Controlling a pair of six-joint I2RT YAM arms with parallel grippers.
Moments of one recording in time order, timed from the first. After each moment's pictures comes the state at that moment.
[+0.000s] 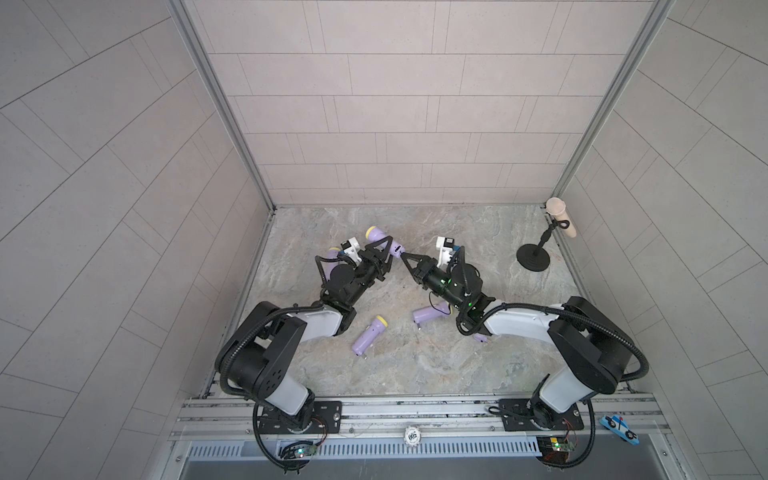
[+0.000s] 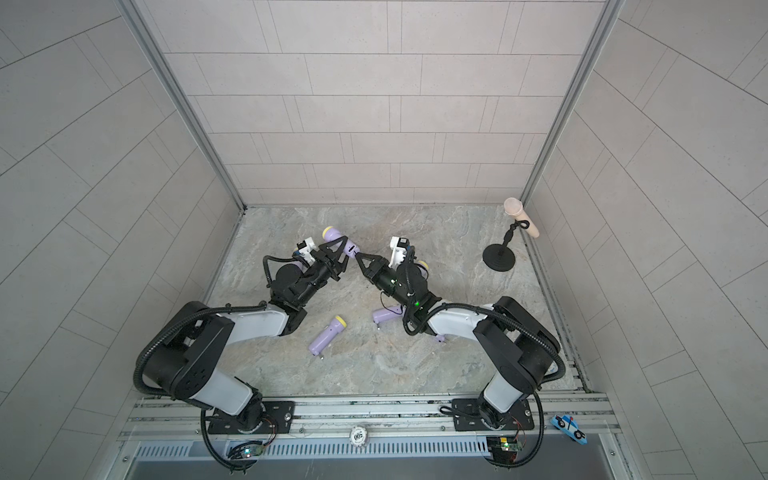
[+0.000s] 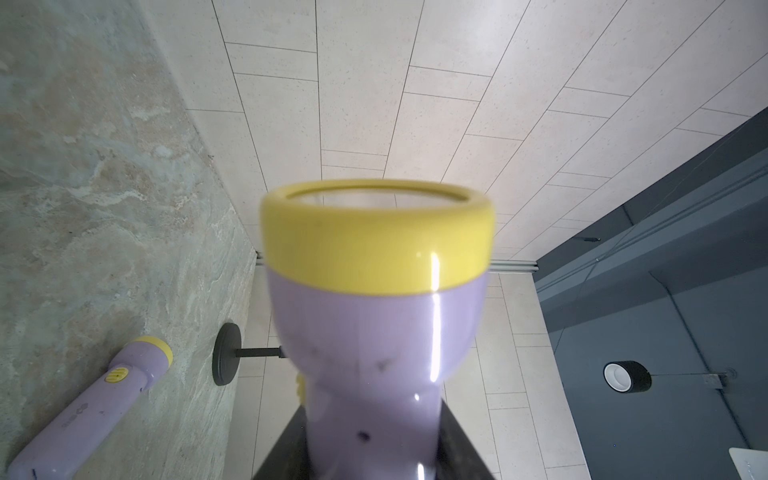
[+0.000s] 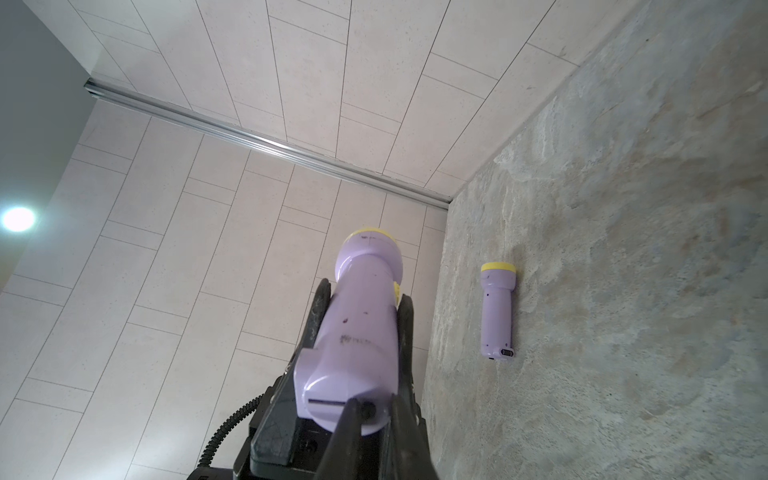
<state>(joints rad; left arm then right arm) -0.49 1.56 0.56 1.15 0.18 -1.67 0.72 1.61 0.75 0.90 -0.06 1.29</state>
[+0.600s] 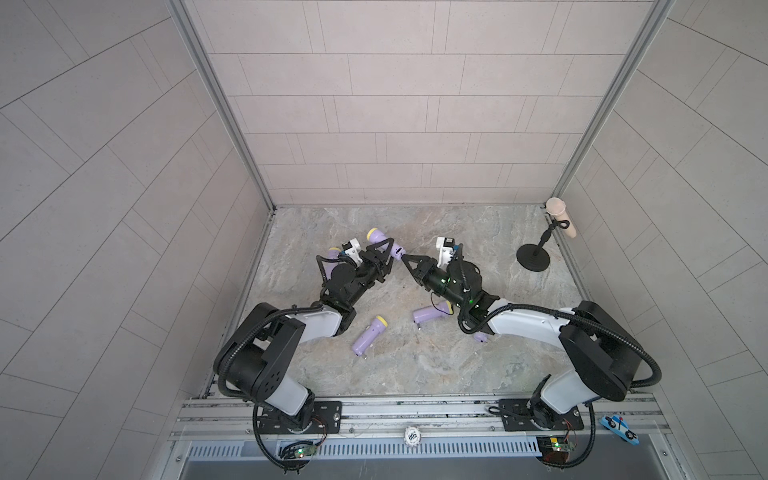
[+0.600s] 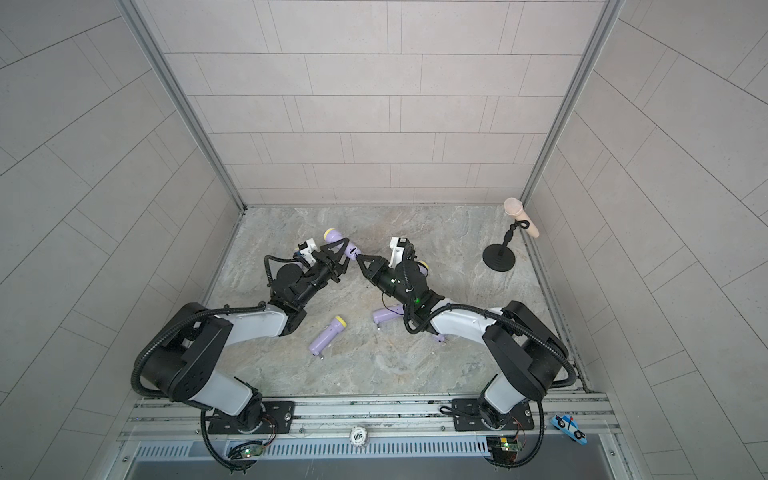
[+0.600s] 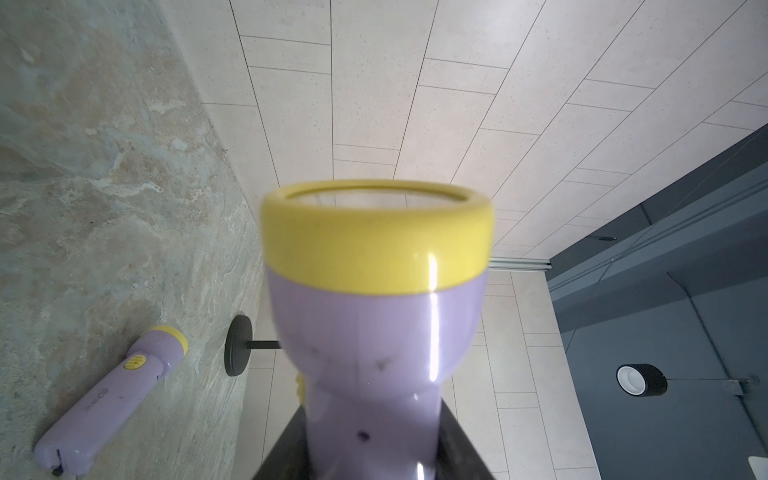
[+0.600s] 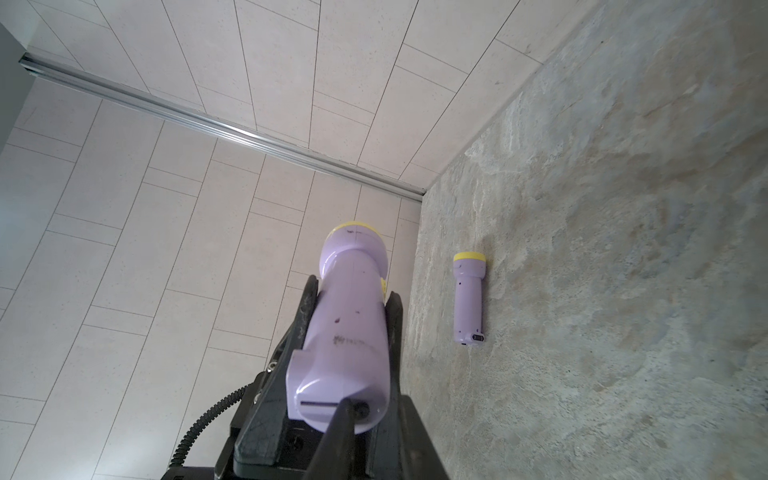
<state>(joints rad) -0.49 1.54 0.56 1.11 0.20 -1.66 0.72 1.54 0.77 0.73 -0.06 1.25</state>
